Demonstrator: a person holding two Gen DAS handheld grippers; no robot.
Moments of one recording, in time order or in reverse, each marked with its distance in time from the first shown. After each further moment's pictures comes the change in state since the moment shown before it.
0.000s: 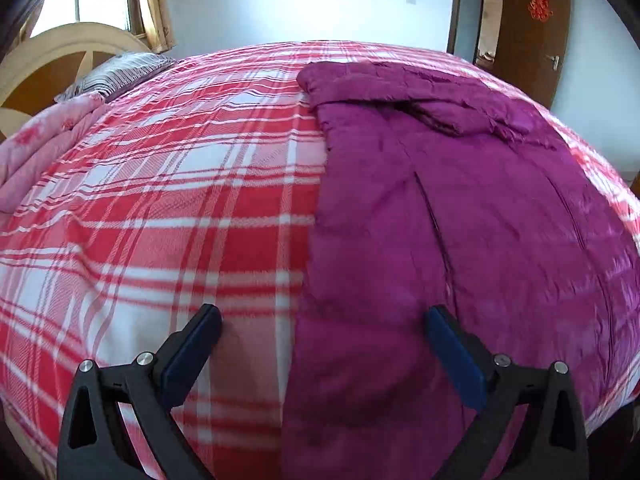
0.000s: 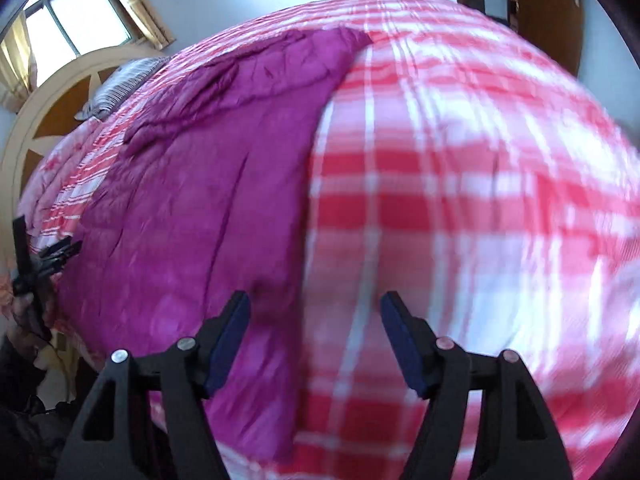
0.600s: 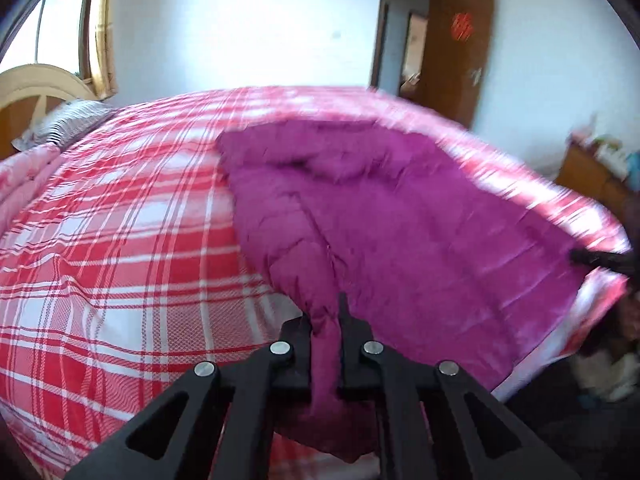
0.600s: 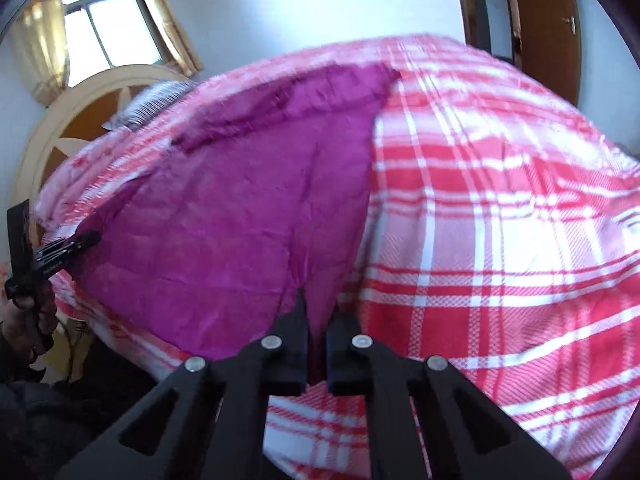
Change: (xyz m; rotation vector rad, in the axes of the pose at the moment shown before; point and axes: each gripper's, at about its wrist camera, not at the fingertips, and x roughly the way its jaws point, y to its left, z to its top) left arm -0.104 -0.024 -0.010 0.093 -0.172 -0.274; right arm -0.056 0.046 -0.036 -0.078 -0.185 0.041
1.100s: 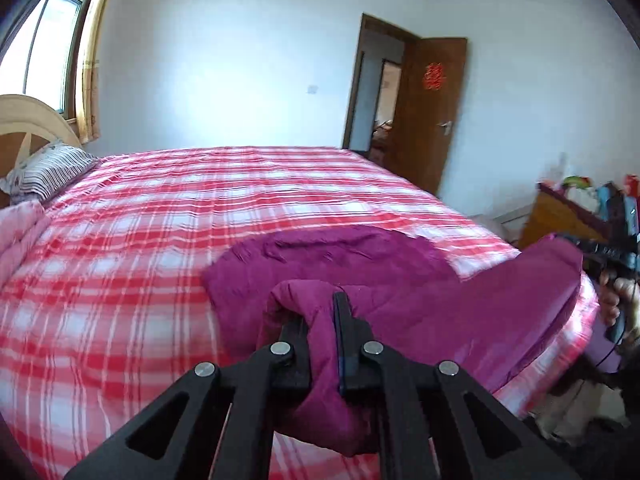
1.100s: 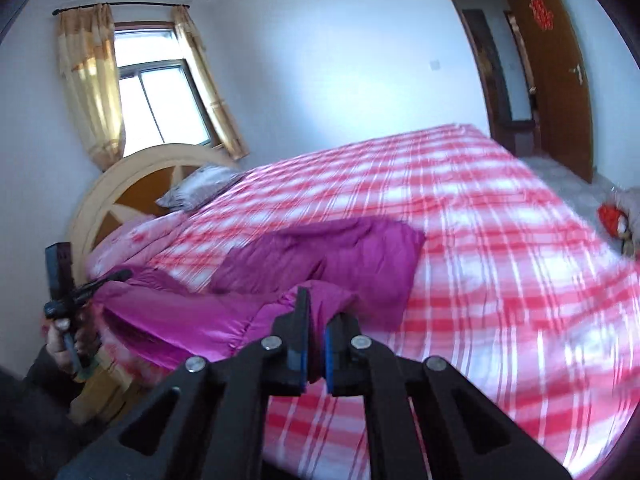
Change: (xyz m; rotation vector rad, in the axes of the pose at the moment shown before) left arm -0.013 0.023 0.115 0.034 -0.155 -0.073; right arm -0.075 0.001 0.112 -0.013 -0.290 0.087
